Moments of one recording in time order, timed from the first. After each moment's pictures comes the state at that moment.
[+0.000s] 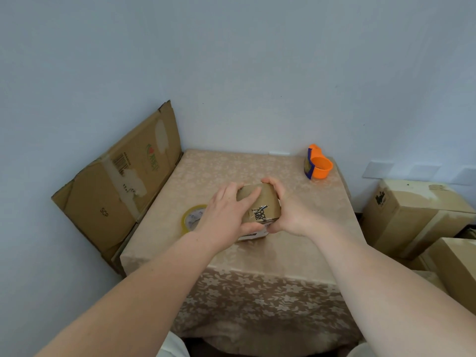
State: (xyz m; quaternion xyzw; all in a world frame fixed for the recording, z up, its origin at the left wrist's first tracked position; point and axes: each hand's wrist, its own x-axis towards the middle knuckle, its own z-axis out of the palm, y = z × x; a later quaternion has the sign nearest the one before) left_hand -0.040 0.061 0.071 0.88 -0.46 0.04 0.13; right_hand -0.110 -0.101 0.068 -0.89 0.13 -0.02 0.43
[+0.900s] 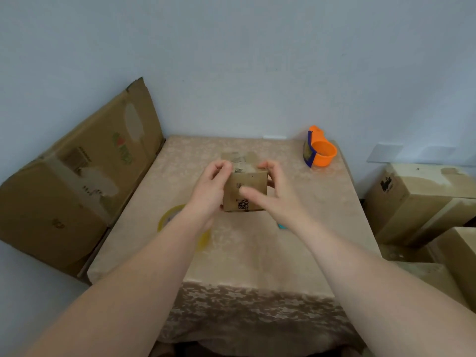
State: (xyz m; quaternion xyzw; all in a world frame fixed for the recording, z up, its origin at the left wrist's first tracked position) left_hand 0.017 0.006 0.058 0.68 -0.12 -0.24 0.68; right_hand -0.062 -0.120 0.033 -0.78 0.13 -0.17 0.59
